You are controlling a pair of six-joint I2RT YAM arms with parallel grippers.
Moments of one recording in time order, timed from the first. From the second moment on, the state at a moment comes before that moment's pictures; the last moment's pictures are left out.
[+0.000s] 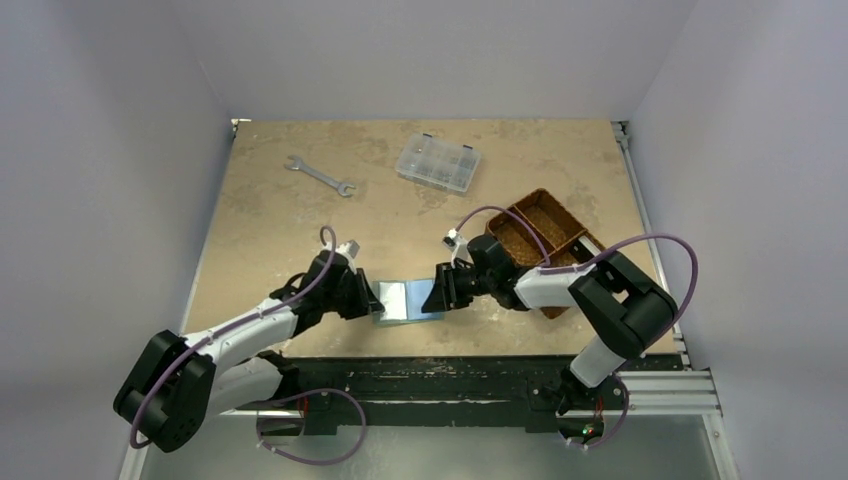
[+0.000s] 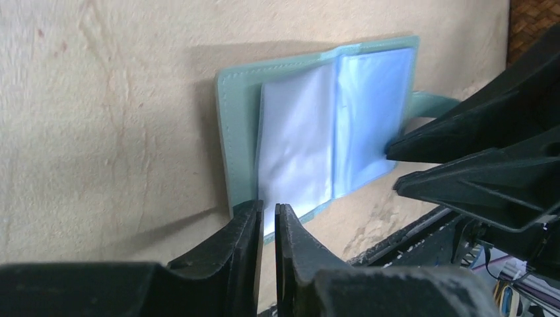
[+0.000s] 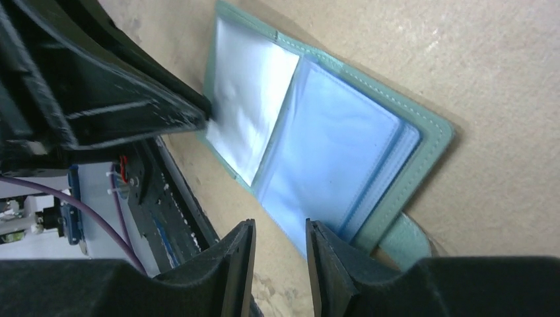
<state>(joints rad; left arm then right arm) -0.55 1.09 0.33 -0.07 0.21 -0.79 0.70 1.63 0.57 0.37 -0.56 0.63</state>
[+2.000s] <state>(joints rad) -0.57 1.23 1.01 -0.36 0.27 -0.35 0.50 1.20 1.20 -0.65 0.49 -0.12</state>
